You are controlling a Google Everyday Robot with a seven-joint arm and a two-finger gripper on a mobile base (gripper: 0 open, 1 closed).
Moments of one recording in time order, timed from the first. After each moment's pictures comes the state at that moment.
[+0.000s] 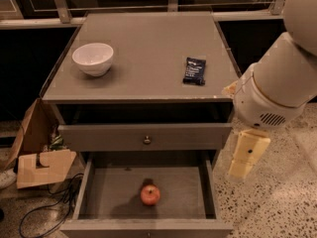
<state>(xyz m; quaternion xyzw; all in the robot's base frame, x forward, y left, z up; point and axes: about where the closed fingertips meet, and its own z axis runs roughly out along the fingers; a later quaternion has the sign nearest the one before) 0.396 -0.151 0.897 -0.63 0.76 0.00 0.15</state>
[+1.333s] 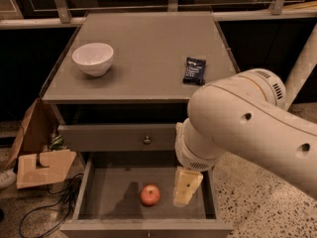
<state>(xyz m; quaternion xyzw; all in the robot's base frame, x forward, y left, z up) 0.406 -0.067 0.779 -0.65 0.74 -0.01 0.17</state>
